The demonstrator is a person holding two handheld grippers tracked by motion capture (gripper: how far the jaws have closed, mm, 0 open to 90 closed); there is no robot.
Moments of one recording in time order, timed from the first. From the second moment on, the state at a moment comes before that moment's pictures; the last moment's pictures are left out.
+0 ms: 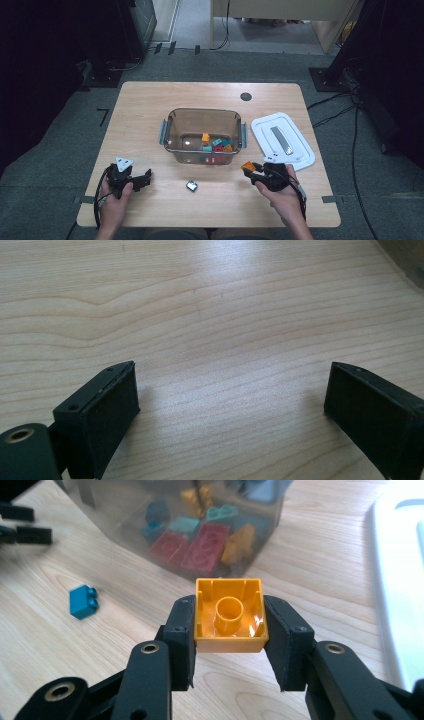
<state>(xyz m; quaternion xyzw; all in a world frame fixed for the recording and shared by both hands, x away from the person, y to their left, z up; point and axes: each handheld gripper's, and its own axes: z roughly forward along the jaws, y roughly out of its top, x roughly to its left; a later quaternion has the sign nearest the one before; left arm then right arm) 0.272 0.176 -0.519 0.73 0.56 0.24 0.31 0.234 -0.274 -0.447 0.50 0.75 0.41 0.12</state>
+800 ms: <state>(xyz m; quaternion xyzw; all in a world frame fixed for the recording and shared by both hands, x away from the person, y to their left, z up) 0.272 0.176 -0.519 0.73 0.56 0.24 0.31 0.250 -0.298 -0.359 0.47 0.77 0.41 0.14</state>
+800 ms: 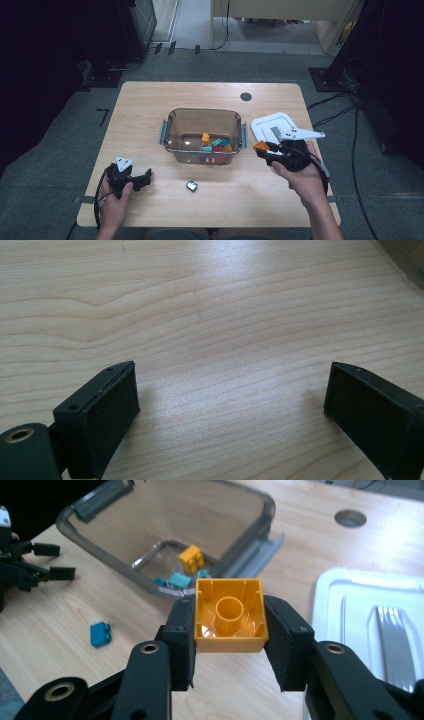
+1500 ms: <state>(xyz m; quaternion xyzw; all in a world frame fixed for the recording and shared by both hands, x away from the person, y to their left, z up) 0.272 0.176 -0.519 0.73 0.56 0.24 0.31 0.326 -0.218 -0.371 0.45 0.81 0.37 0.11</state>
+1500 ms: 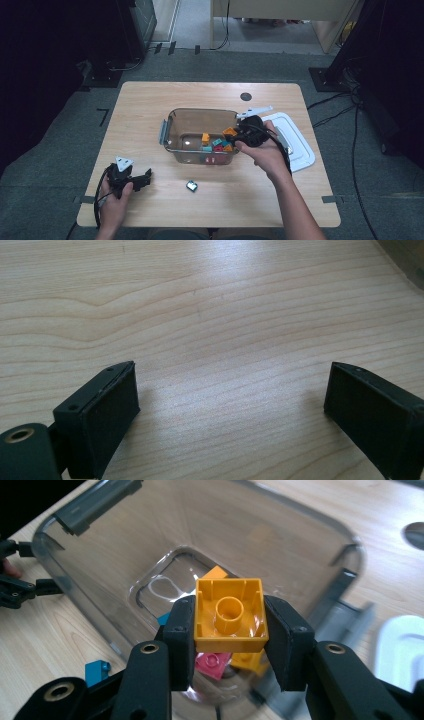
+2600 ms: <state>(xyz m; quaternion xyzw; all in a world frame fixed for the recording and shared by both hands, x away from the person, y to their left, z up) 0.272 0.176 -0.519 0.73 0.56 0.24 0.31 0.257 -0.290 -0.428 0.49 0.75 0.43 0.11</state>
